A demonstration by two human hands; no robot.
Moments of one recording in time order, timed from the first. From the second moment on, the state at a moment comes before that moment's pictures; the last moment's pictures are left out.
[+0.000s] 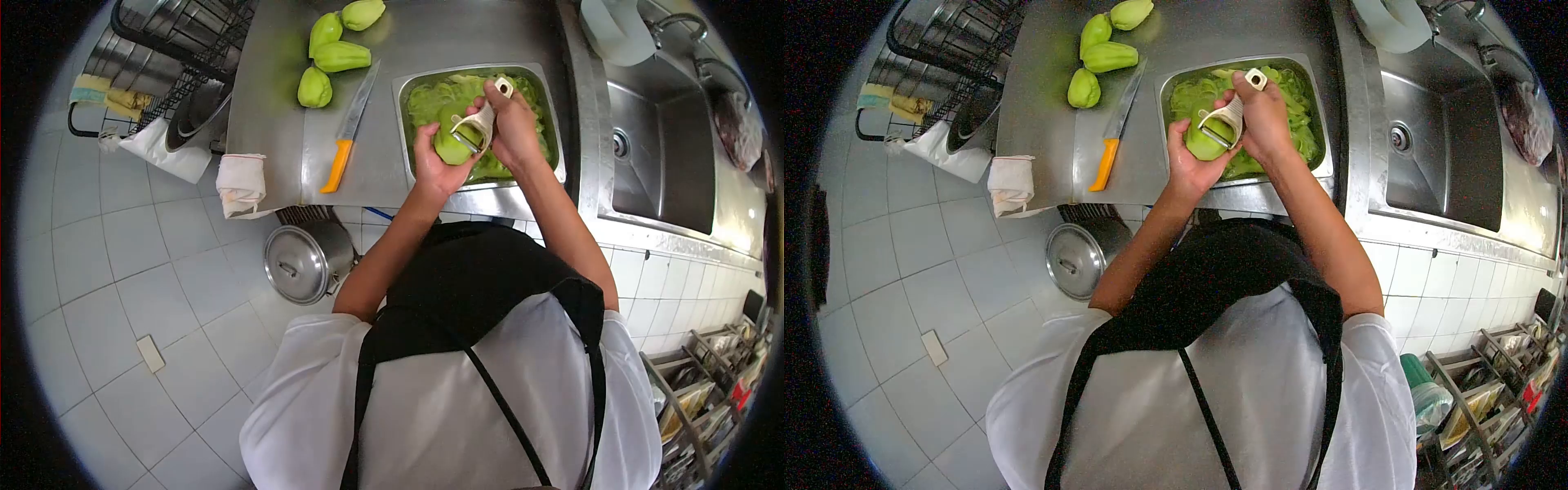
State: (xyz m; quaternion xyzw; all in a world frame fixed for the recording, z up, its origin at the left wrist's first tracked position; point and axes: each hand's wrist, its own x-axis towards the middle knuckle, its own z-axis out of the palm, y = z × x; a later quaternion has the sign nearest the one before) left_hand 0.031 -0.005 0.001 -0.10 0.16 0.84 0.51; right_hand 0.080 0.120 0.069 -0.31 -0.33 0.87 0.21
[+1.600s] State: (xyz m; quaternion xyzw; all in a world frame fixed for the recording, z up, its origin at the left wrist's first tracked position) left_hand 0.038 -0.014 0.011 0.02 0.23 0.79 0.56; right_hand 0.067 0.127 0.053 -0.31 -0.62 0.65 0.33
